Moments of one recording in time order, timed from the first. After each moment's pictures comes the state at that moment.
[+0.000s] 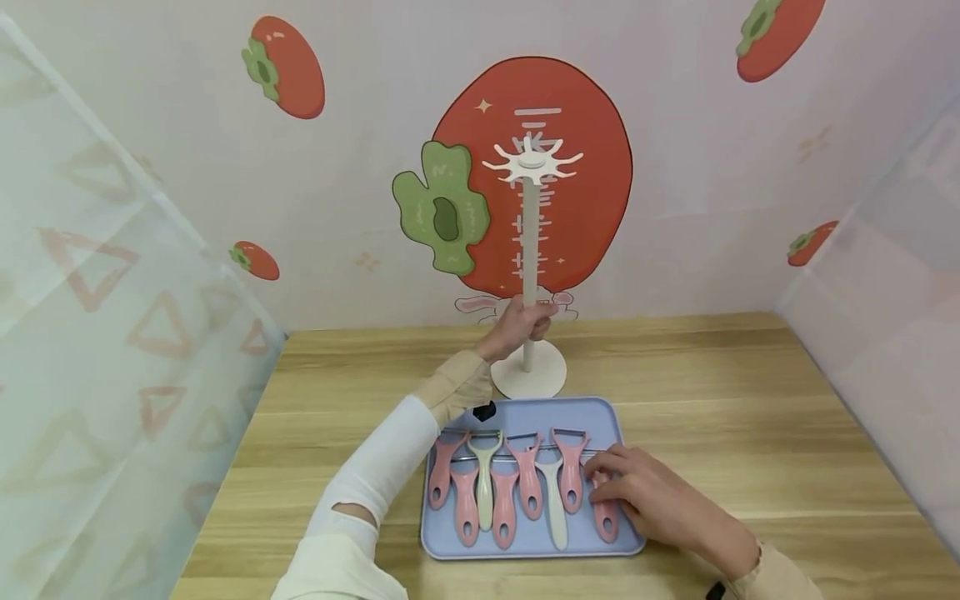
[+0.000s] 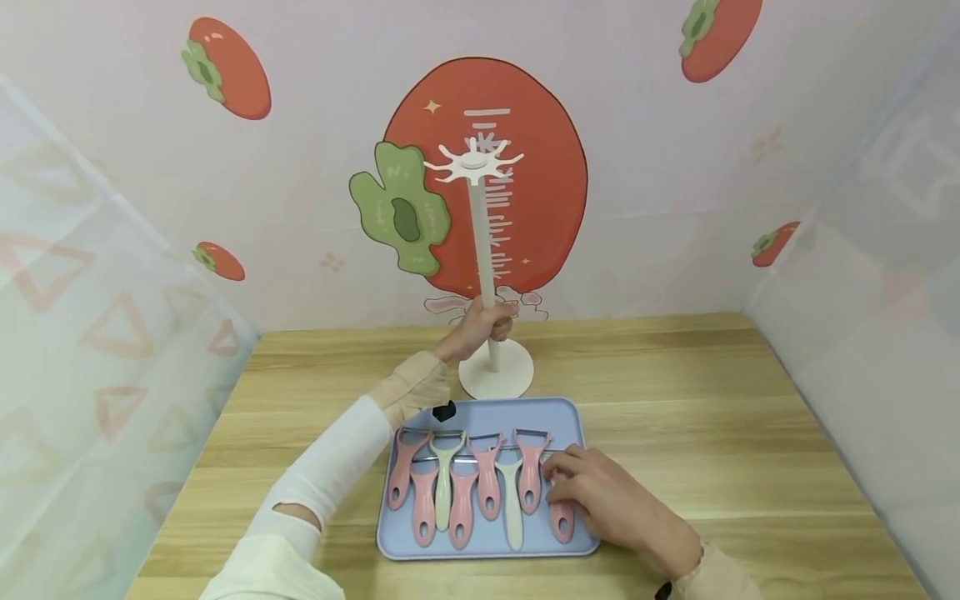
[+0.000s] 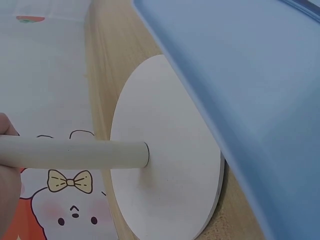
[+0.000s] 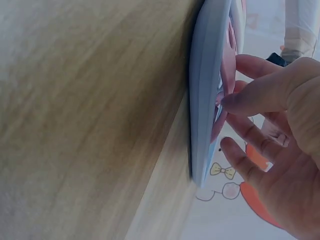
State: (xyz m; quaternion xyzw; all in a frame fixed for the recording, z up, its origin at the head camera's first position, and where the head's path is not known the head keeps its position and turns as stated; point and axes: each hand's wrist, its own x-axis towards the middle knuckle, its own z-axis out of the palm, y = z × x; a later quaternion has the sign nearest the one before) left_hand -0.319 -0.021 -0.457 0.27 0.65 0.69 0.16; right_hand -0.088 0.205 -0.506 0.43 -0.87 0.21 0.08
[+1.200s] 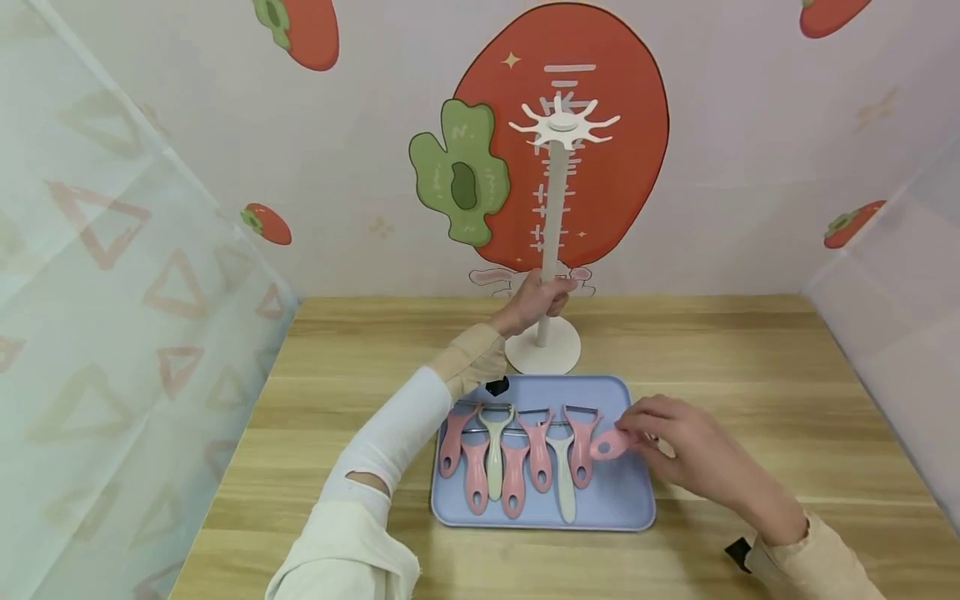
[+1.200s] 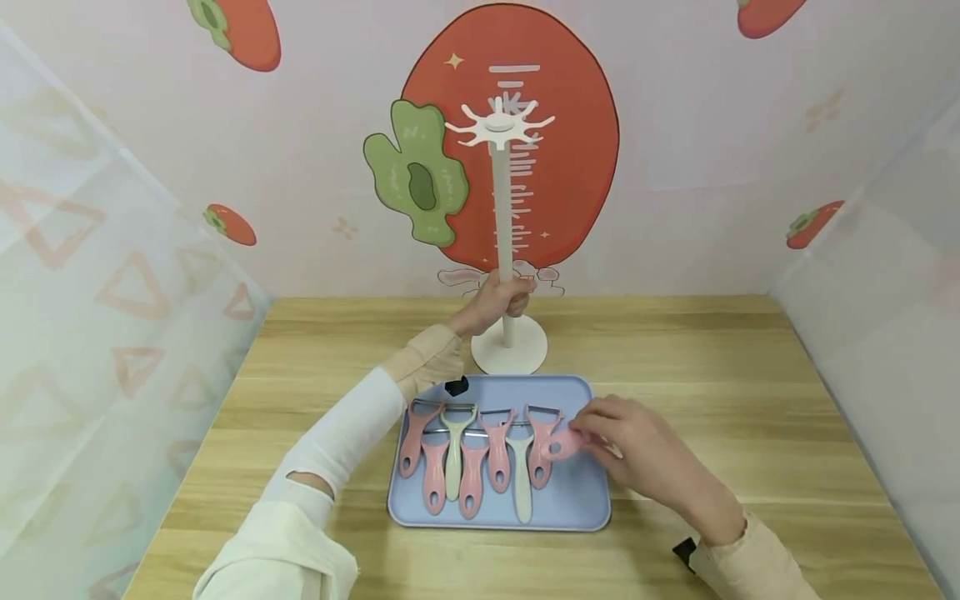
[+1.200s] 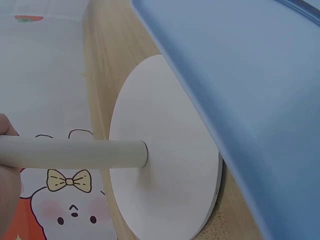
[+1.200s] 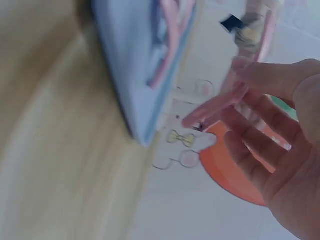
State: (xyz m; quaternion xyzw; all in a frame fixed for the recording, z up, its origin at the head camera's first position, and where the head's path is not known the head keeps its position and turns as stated) left_hand -0.324 -0.020 -0.453 0.26 0.66 0.69 0.16; right_hand -0.112 0.222 -0.459 0.41 -0.87 0.24 0.15
